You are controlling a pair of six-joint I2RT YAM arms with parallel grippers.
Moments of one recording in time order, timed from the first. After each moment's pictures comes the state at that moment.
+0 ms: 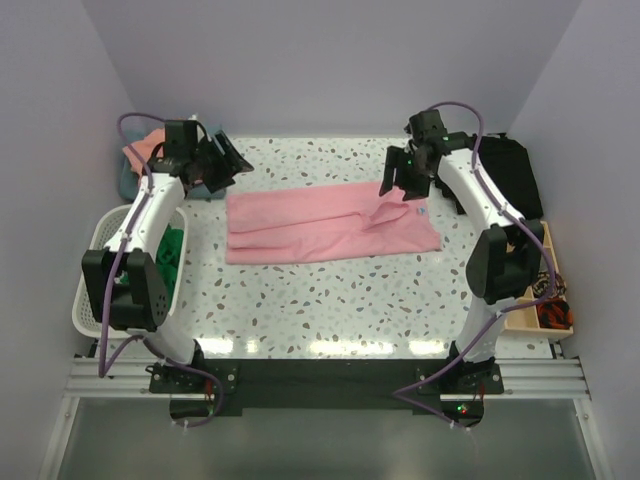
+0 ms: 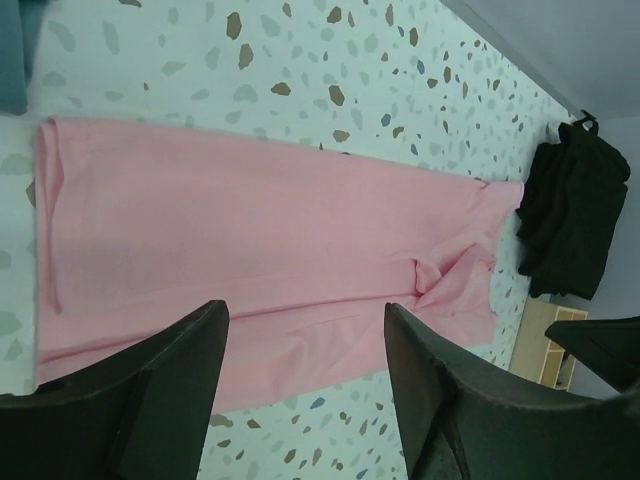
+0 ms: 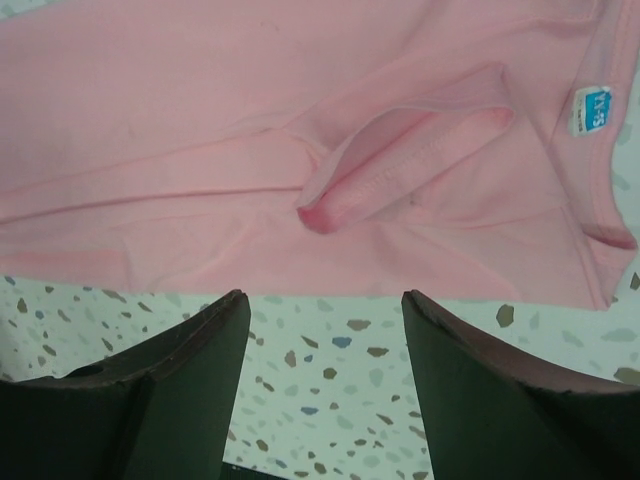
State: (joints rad) left arm -0.04 1.63 1.41 -0.49 0.30 -0.66; right arm 0.23 1.88 1.76 -0.94 -0.12 0.39
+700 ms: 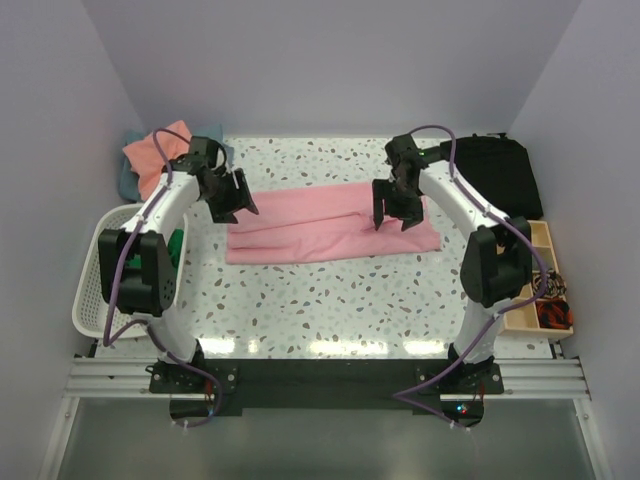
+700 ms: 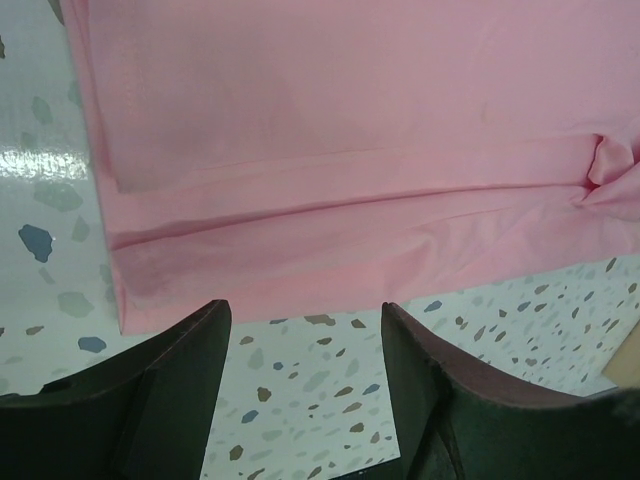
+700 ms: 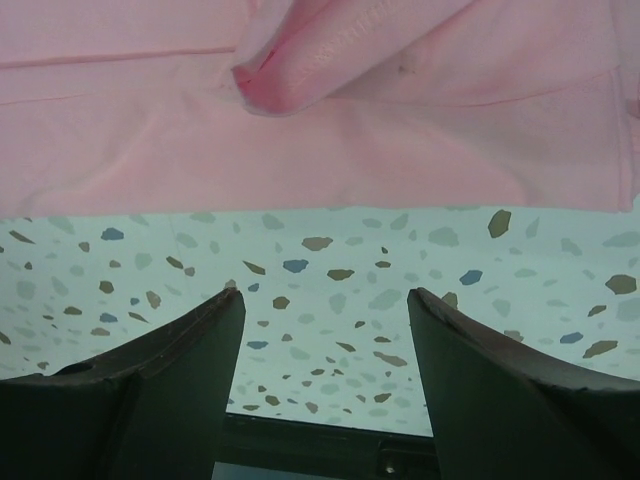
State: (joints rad) left arm -0.09 1.76 1.43 -0.80 0.27 -0.46; right arm 0.33 1.87 1.65 -1.08 -0.03 0.35
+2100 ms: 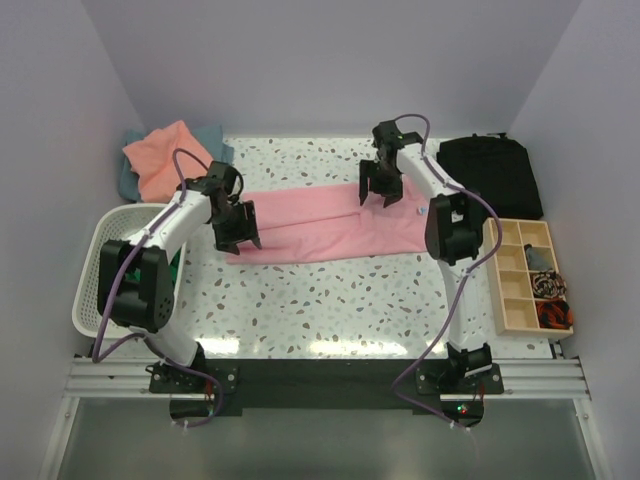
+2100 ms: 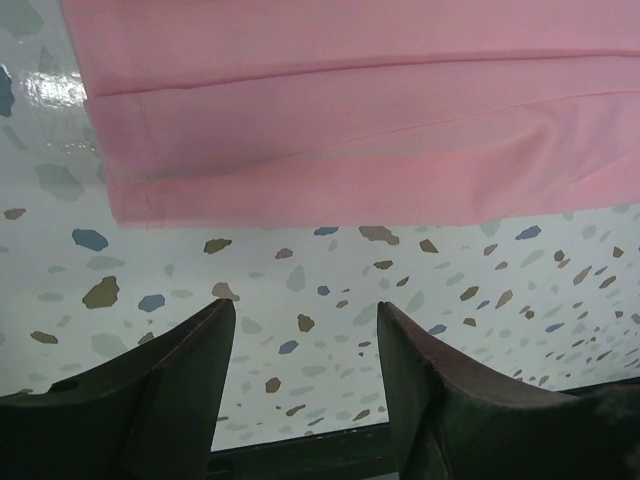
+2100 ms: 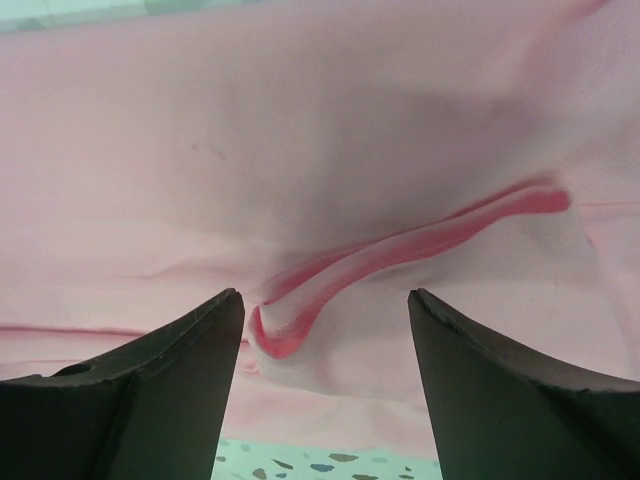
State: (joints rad) left arm -0.20 1.65 1.23 -0.89 0.17 -0.44; right arm 0.29 2.41 2.18 -1.06 -0.05 0.33
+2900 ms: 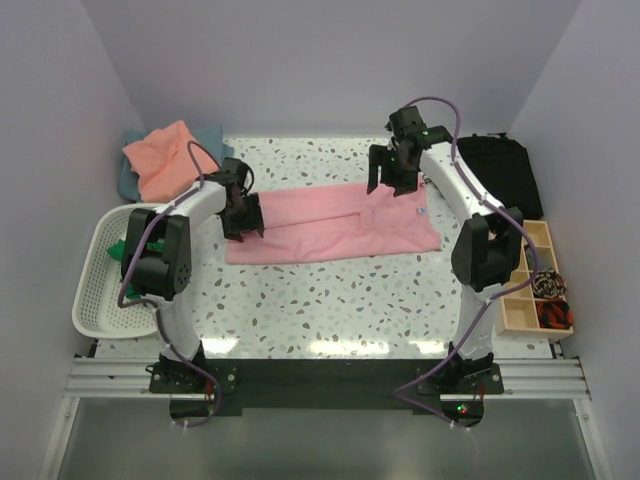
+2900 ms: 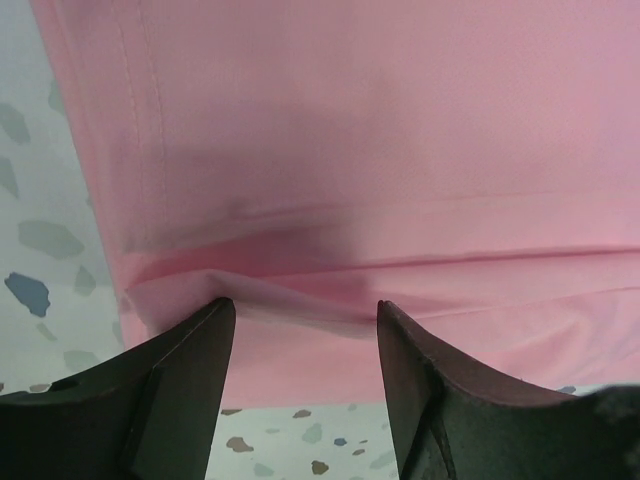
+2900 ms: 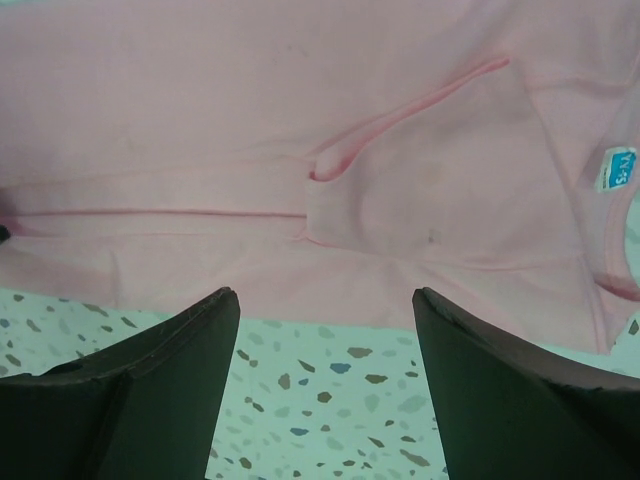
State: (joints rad) left arm -0.20 1.89 1.31 -0.70 0.04 -0.44; right arm 0.29 2.01 1.95 -0.99 -0.08 0.34
